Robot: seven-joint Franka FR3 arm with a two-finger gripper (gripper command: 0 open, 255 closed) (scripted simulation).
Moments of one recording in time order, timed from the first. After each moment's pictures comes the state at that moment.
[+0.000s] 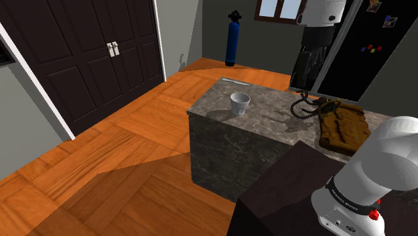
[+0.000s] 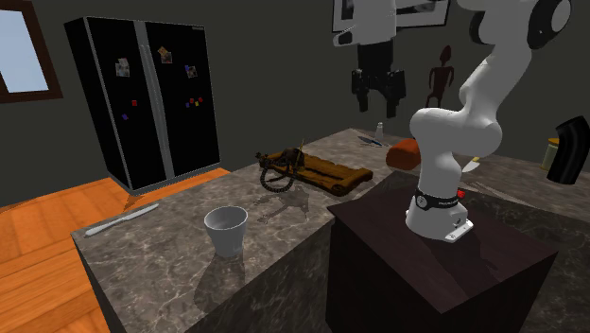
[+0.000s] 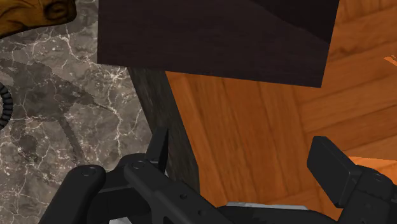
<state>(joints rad) -0.01 -0.76 -0.03 -2.39 -0.01 1.45 -0.08</state>
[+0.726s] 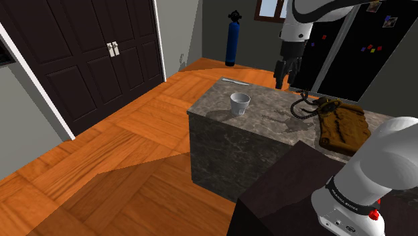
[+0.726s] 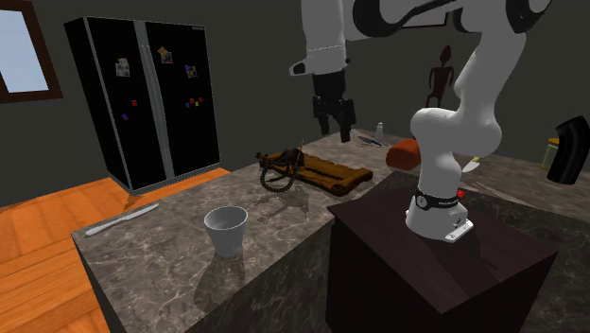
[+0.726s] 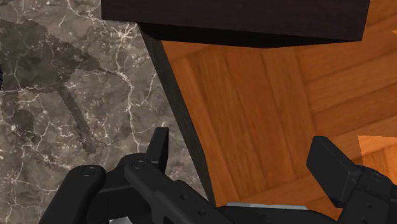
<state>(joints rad) -0.04 -0.49 -0.13 -2.36 -0.03 1.71 -0.16</state>
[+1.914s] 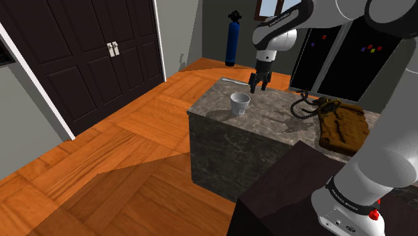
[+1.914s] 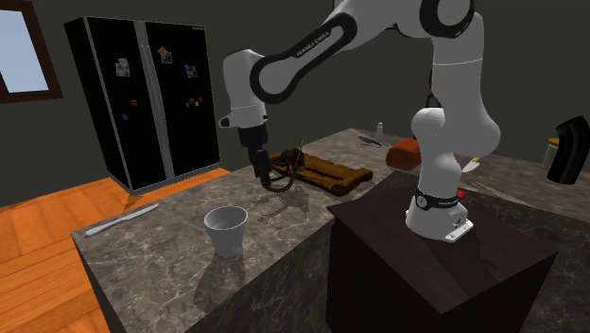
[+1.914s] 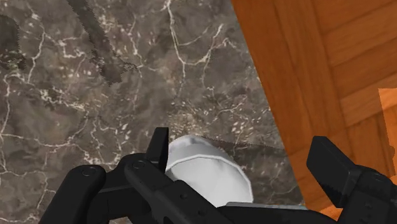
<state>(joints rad) -0.10 0.19 -0.26 -2.00 0.16 2.02 -0.38</state>
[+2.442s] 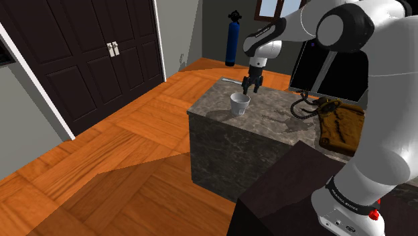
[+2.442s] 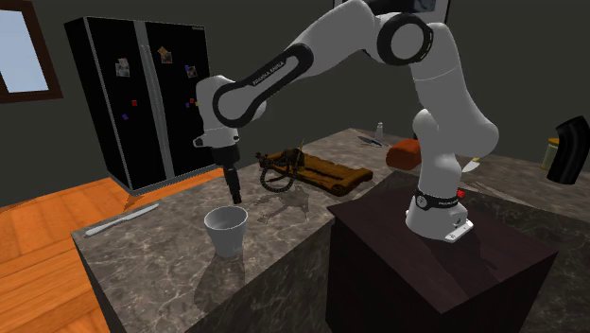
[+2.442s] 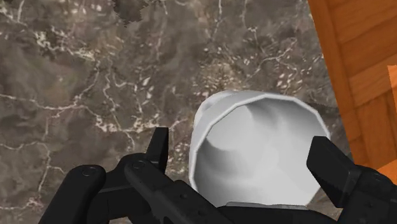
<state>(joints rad) -0.18 0.50 -0.24 -1.70 0.27 2.03 -0.45</state>
